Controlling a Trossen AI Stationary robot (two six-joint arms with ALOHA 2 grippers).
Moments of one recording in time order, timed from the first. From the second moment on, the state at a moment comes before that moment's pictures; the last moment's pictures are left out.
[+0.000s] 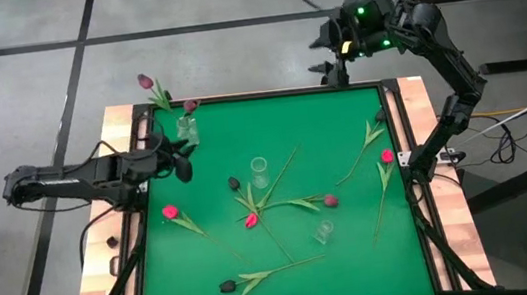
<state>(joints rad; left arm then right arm) 0.01 0.57 0.49 -0.43 -0.65 -0.58 -0.54 1.66 2.33 -1.35 -0.17 -0.40</state>
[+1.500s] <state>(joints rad) -0.25 0.57 0.49 -0.39 -0.74 -0.75 -0.39 1.30 0.95 -0.74 0.19 0.48</state>
